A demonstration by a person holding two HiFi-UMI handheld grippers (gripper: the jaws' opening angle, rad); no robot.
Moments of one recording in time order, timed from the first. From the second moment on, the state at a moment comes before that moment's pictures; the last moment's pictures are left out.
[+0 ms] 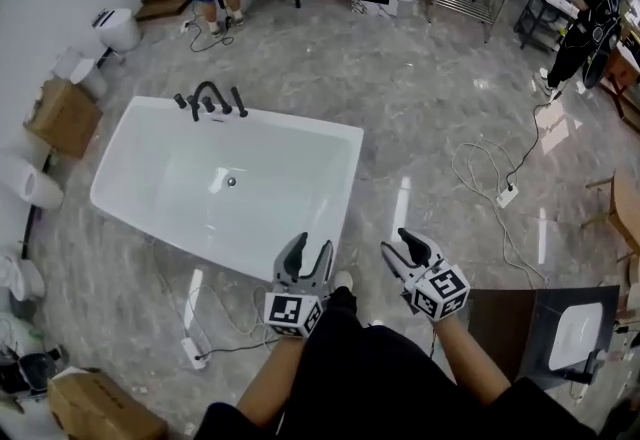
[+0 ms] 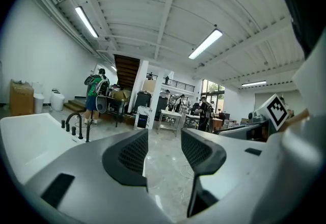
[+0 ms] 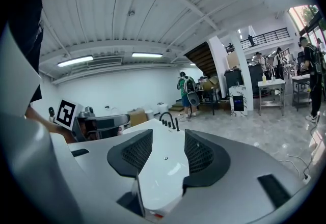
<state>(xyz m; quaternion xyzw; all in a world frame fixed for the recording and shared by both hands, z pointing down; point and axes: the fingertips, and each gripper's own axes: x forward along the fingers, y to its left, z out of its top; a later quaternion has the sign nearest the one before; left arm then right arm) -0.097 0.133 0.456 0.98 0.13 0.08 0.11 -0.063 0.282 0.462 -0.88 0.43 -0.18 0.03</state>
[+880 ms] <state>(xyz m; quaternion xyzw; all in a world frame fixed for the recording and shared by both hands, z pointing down) 0.038 0.060 0.459 0.98 0.13 0.08 0.14 0.059 0.195 0.475 -0.87 0.45 -0.20 0.02</state>
